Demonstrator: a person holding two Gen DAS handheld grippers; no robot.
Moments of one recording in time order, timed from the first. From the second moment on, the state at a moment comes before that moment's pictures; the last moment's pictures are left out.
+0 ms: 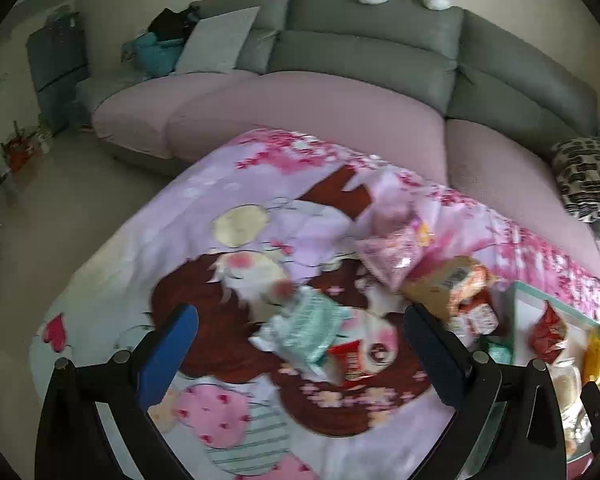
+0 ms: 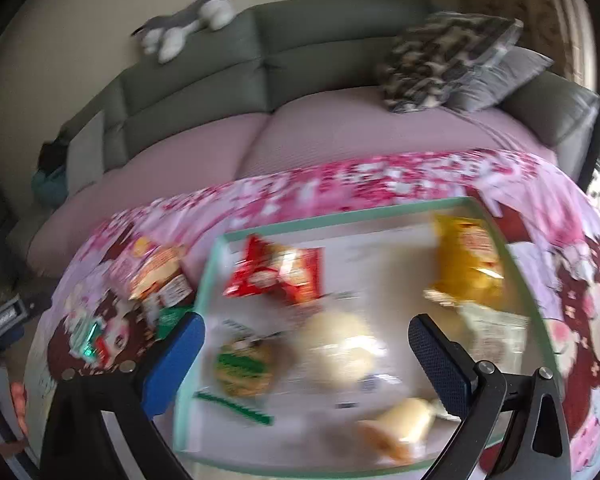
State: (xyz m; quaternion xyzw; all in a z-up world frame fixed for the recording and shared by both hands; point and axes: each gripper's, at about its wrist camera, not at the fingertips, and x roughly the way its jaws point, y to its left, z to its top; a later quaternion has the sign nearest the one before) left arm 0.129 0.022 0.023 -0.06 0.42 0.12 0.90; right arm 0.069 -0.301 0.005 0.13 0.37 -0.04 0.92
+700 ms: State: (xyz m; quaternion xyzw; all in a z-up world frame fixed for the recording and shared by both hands) left arm 0.140 0.083 -0.004 -0.13 0.46 0.13 0.87; right arm 0.103 -0.187 0.000 0.06 0.41 0.07 0.91
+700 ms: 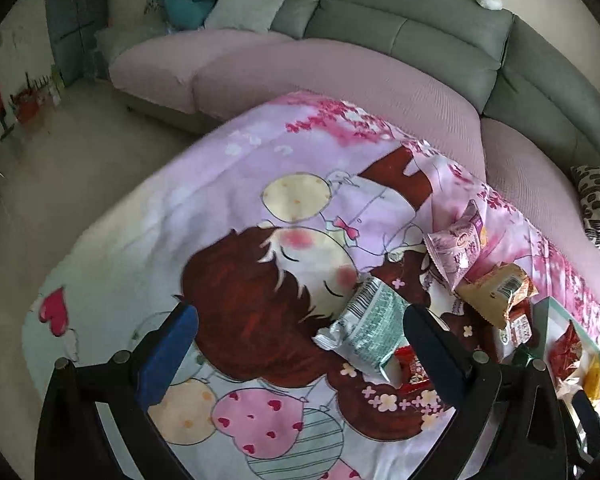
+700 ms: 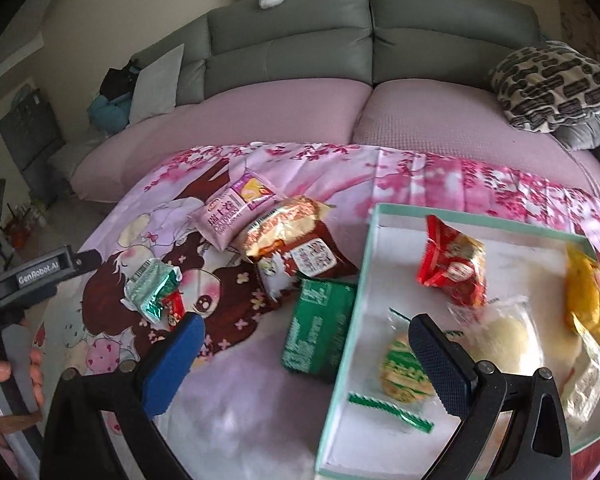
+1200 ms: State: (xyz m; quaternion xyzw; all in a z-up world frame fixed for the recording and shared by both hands) left arm 0.176 0.054 -0.037 -0.08 0.52 0.04 0.85; right arm 0.138 -0.132 -0.013 0.05 0.44 0.12 0.89
